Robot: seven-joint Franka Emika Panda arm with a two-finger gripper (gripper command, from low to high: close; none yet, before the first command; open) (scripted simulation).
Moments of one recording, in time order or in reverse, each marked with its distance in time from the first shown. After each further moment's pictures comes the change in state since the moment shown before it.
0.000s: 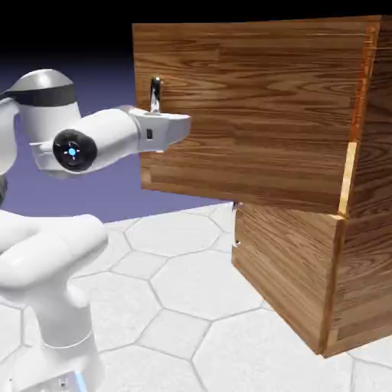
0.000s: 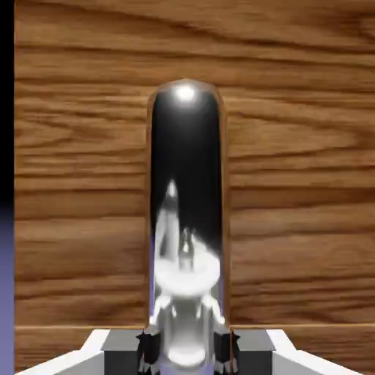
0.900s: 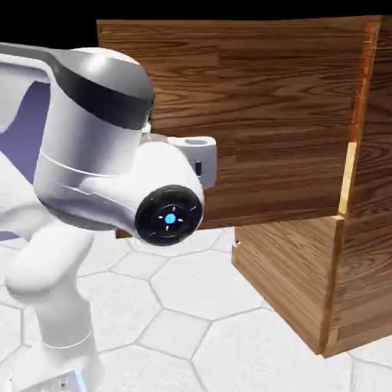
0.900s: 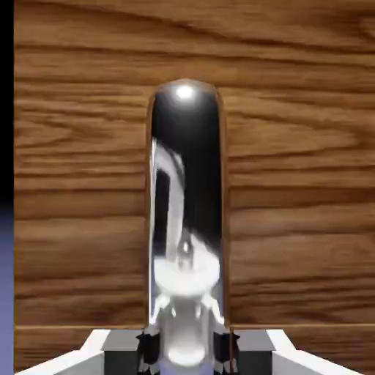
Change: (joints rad) arm 0.501 0.978 -0.736 0.715 -0.655 -0.640 -0.526
